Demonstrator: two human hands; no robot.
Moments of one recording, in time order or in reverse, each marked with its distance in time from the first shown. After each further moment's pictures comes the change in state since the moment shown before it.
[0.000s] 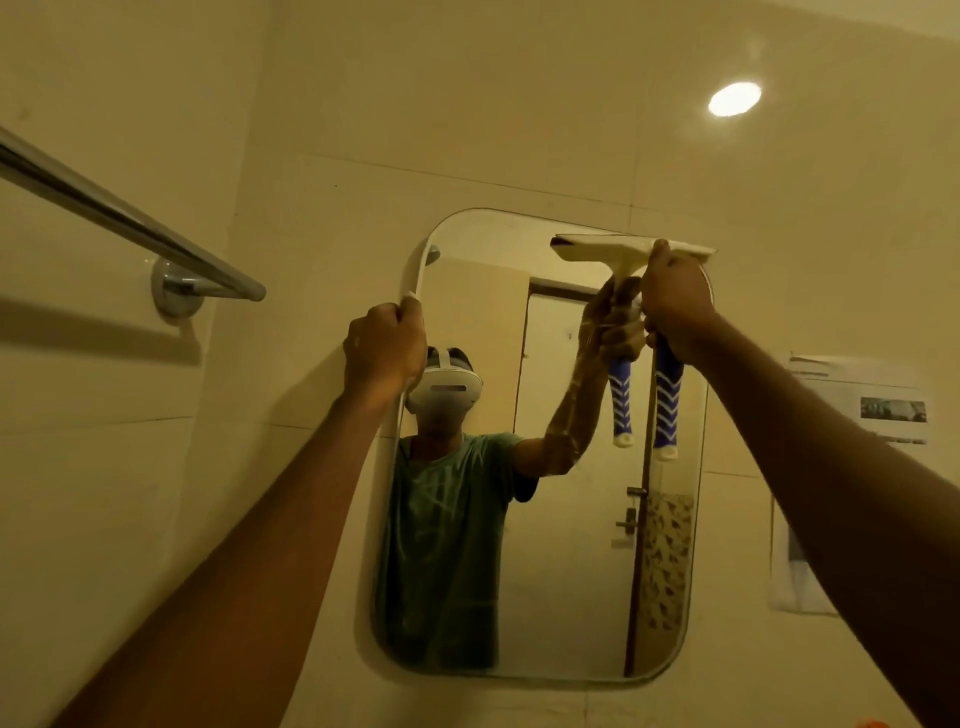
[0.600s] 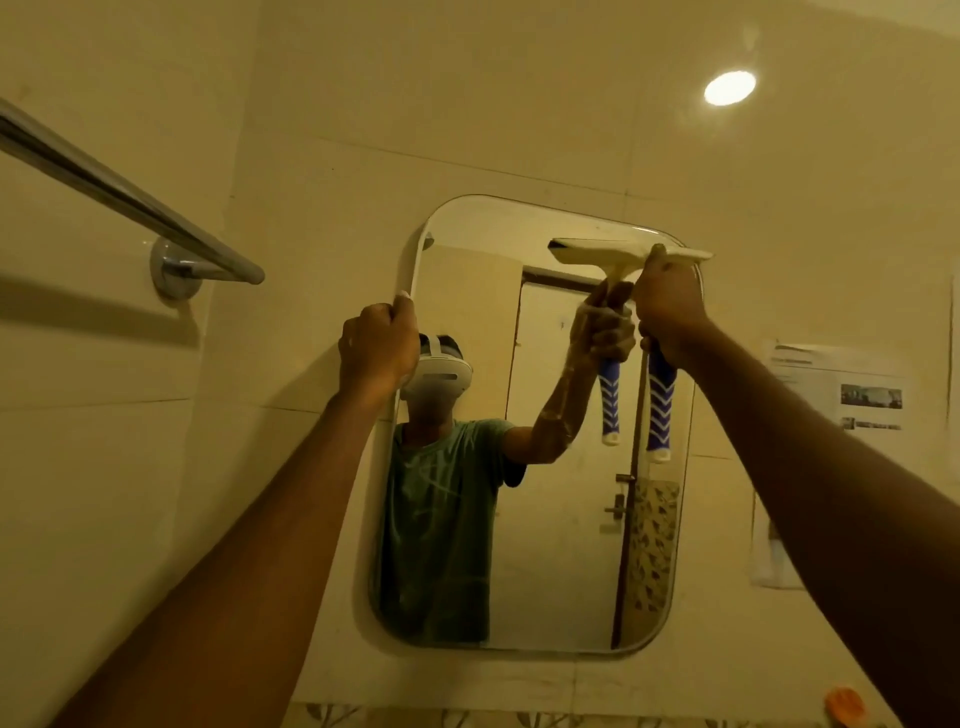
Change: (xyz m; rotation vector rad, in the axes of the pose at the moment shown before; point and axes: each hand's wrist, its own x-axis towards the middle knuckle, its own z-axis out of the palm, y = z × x) left_hand -0.012 -0.008 -0.003 0.006 -0.044 -0.054; right_hand -0.025 0.006 -0.003 0.048 -0.014 0.047
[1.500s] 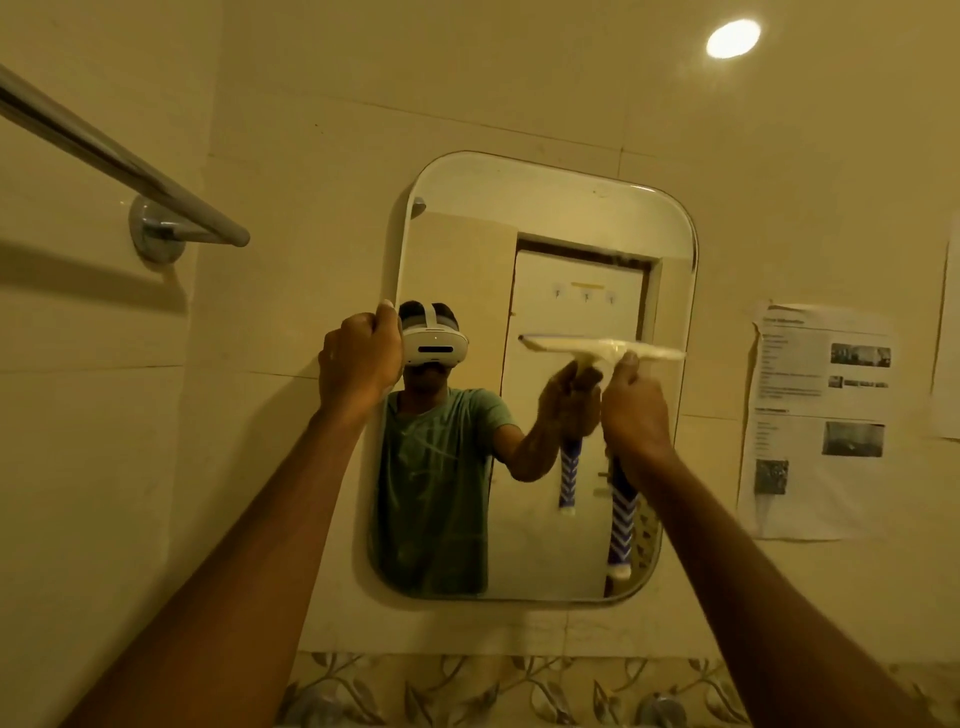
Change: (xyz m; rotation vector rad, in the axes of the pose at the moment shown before) left_hand -0.032 -0.031 -0.001 0.064 -0.024 -0.054; right_hand -0.109 0.083 0.019 0.018 -0.061 0.158
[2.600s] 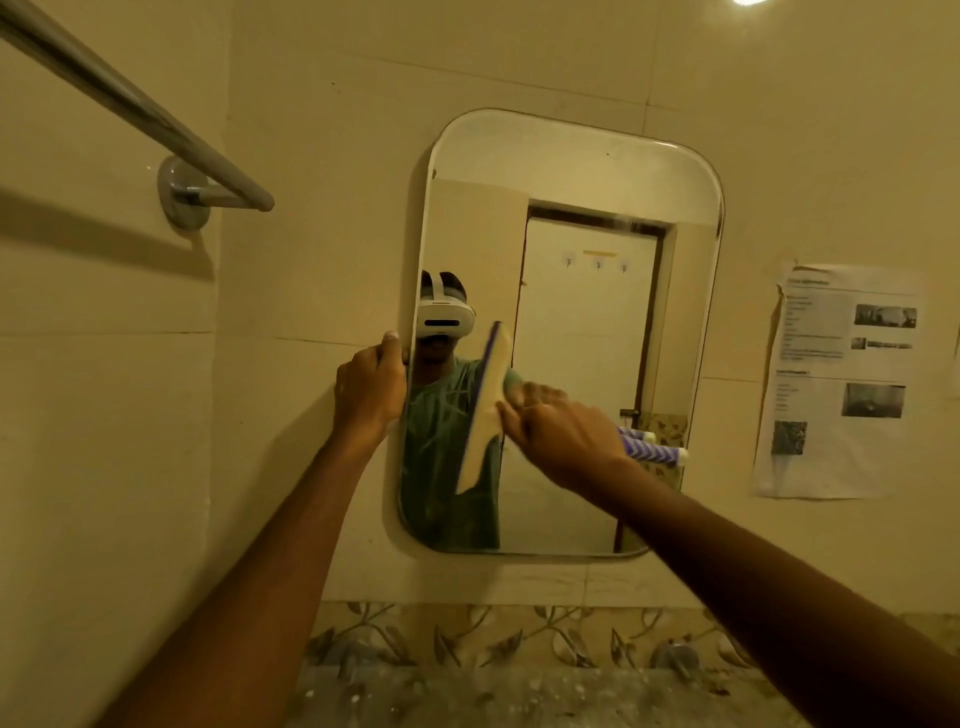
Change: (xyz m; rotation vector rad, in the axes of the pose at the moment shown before) left_hand -0.040 -0.050 -0.004 -0.247 -0.136 -0.140; right_hand -0.041 0.034 0.051 -0.868 -0.407 -0.754
